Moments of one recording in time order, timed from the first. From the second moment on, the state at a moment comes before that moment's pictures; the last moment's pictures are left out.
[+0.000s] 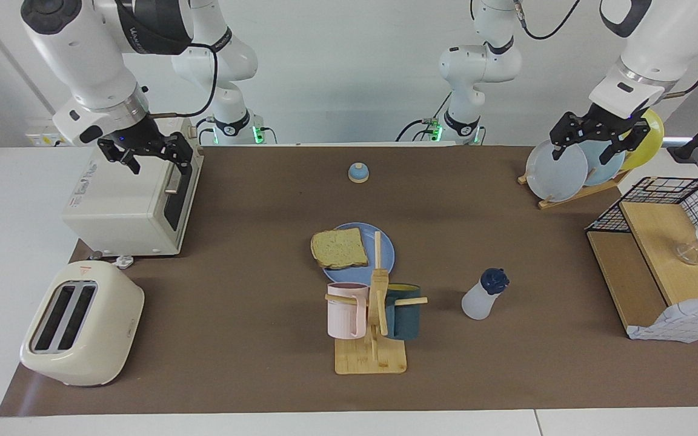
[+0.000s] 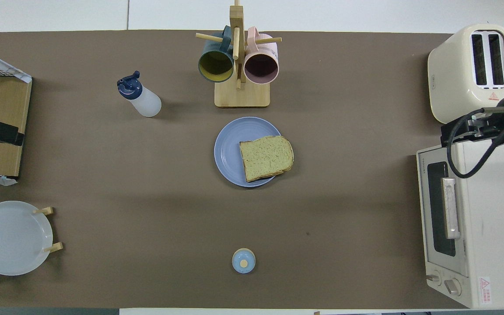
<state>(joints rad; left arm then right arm) -0.11 0.00 0.06 -1.53 0.01 1.50 0.18 -0.01 0.03 0.03 -1.58 -0.02 1.49 0.05</state>
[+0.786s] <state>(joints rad) -0.11 -0.01 0.09 -1.62 0.01 1.51 0.15 -0.01 0.03 0.03 -1.58 -0.02 1.49 0.05</state>
